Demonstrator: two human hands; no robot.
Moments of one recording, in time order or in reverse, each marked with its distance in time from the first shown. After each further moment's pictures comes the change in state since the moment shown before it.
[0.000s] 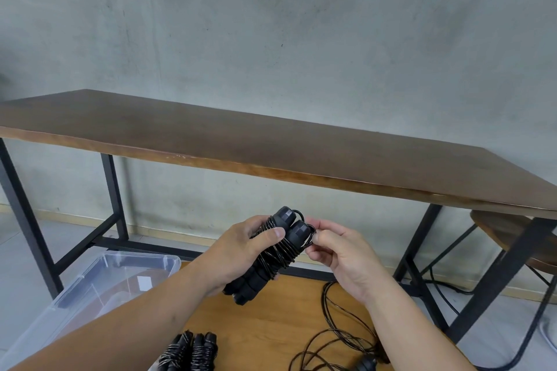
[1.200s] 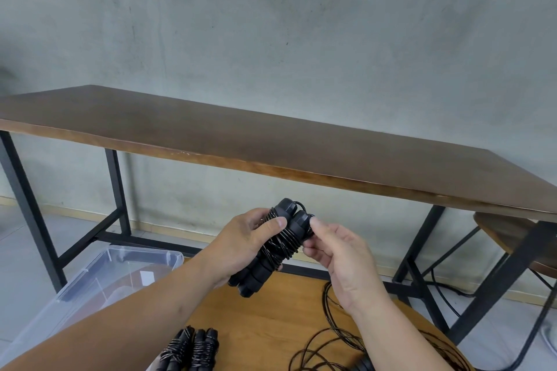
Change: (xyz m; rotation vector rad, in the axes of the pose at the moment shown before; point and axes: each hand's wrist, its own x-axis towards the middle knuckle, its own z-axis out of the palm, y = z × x) left_hand 0.003 0.000 0.000 -0.046 0.088 0.040; right_hand -0.006 0.016 0.018 0.039 0.208 -0.089
